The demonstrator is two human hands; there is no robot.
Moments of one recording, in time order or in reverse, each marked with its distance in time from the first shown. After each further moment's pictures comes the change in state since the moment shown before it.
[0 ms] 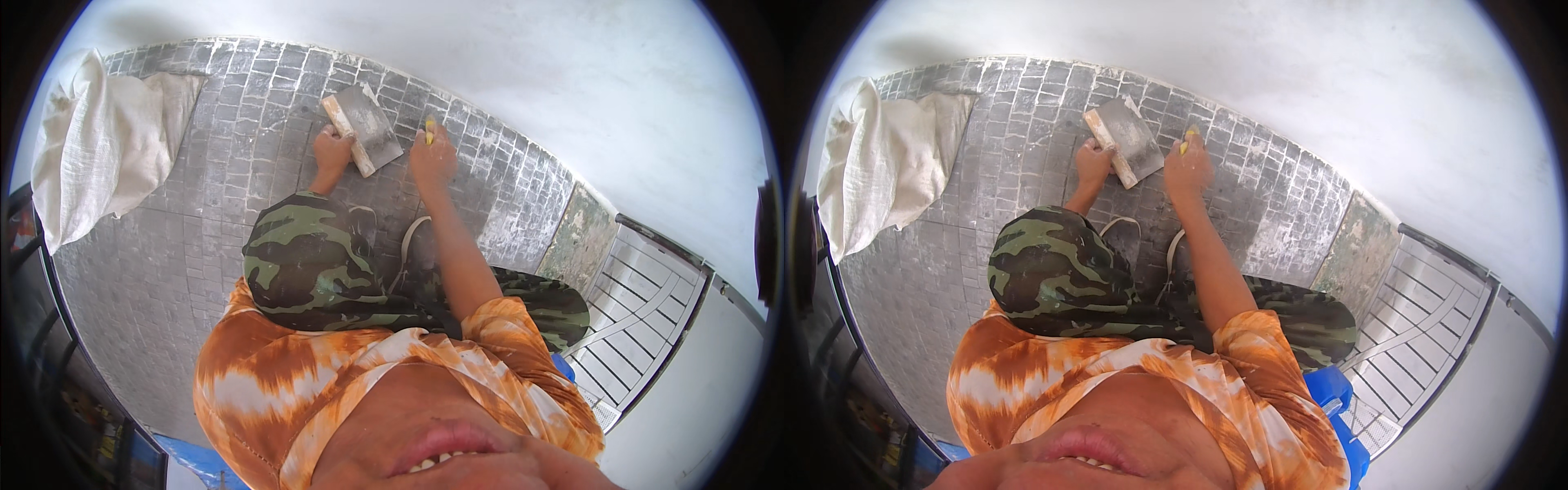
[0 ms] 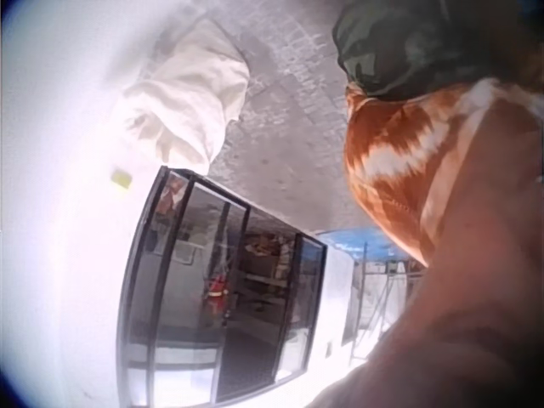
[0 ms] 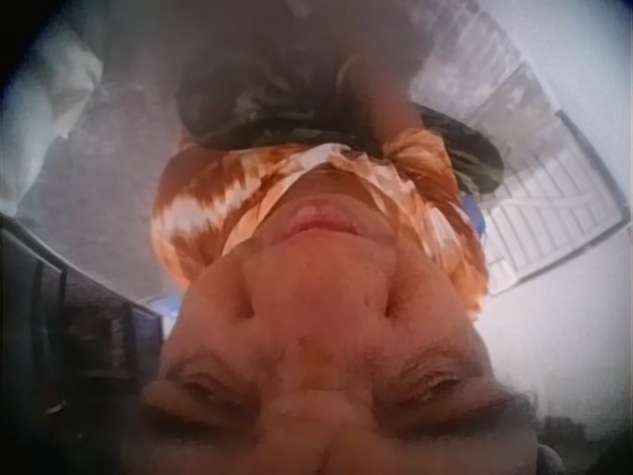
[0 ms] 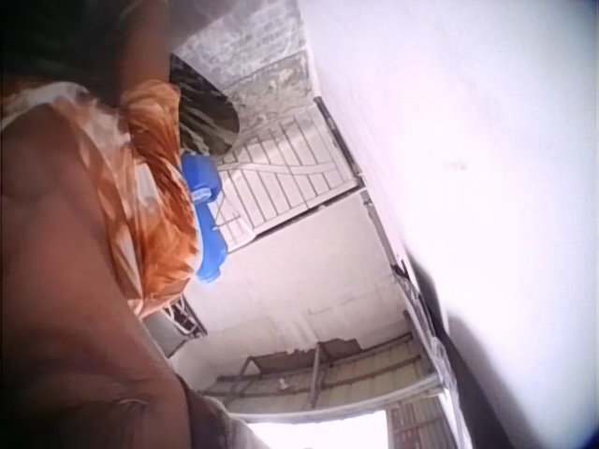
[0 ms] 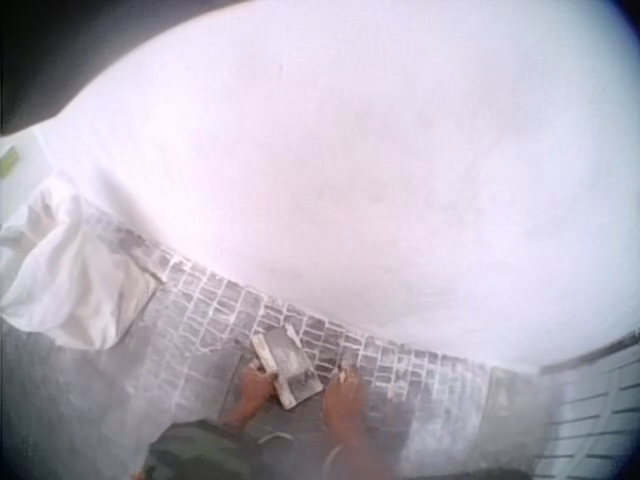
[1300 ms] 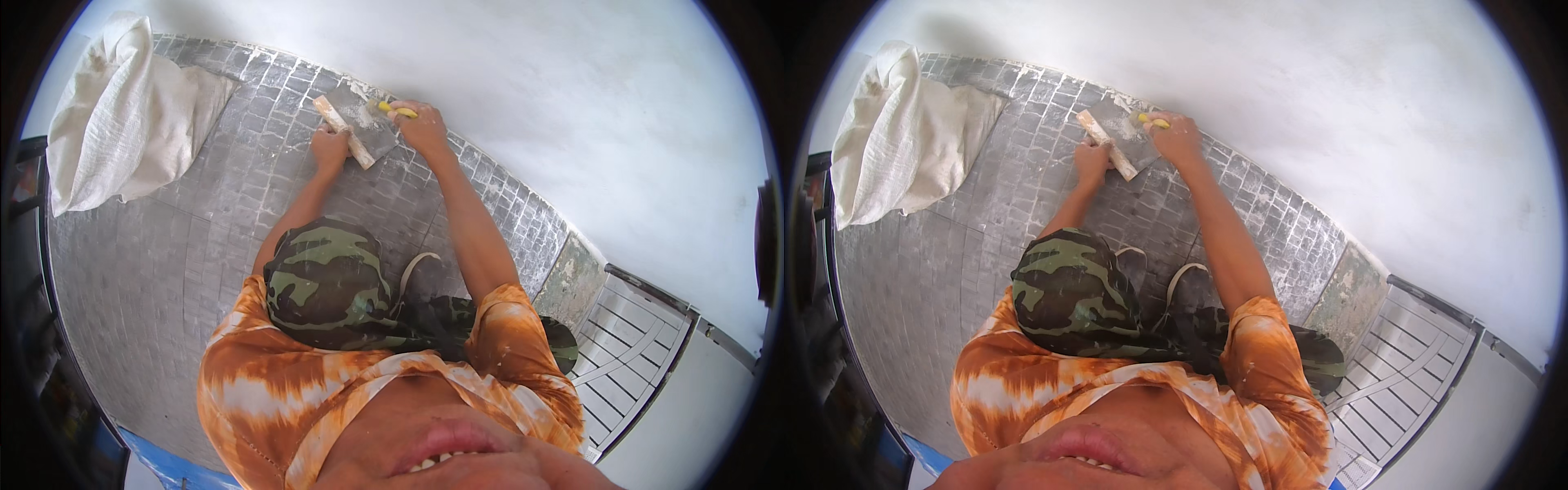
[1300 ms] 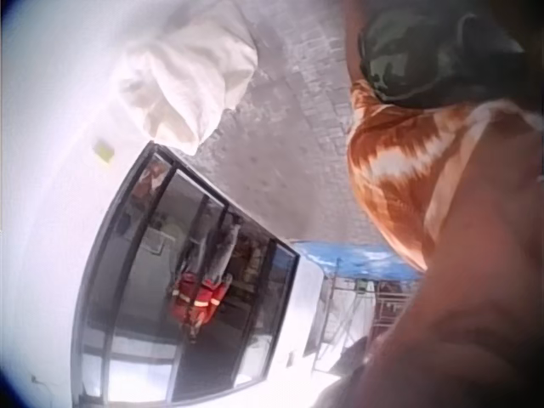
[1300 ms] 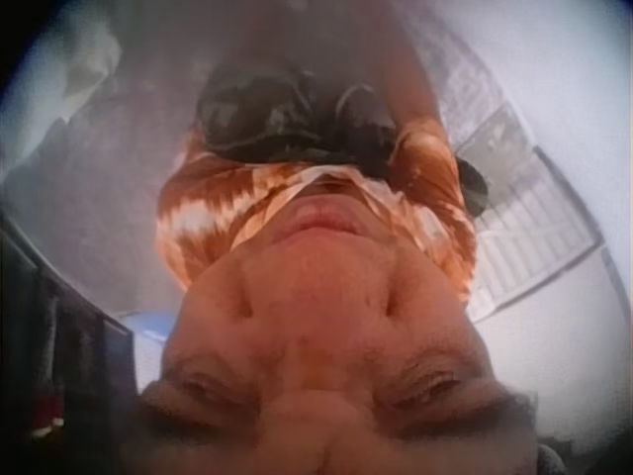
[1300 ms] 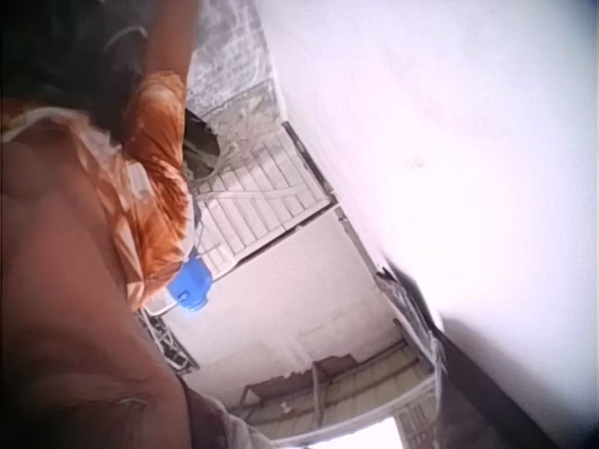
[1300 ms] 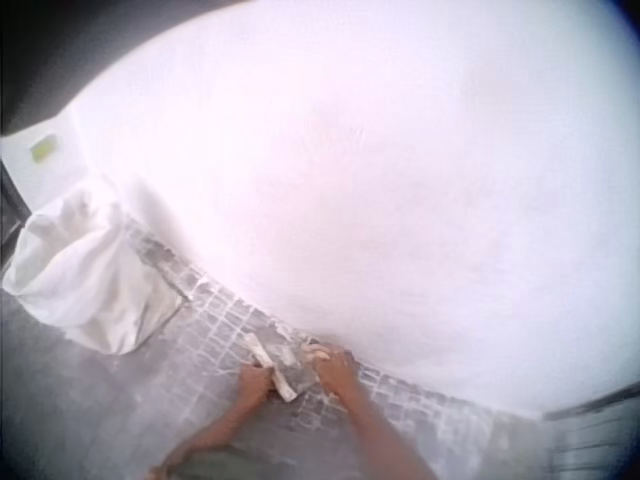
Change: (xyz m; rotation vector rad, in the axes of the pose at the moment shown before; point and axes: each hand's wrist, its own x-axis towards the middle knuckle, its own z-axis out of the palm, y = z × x) left_hand 0.053 0.051 -0.031 -0.147 0.212 0.008; right_hand 0.105 -0.078 0.026 0.000 -0.373 -0.329
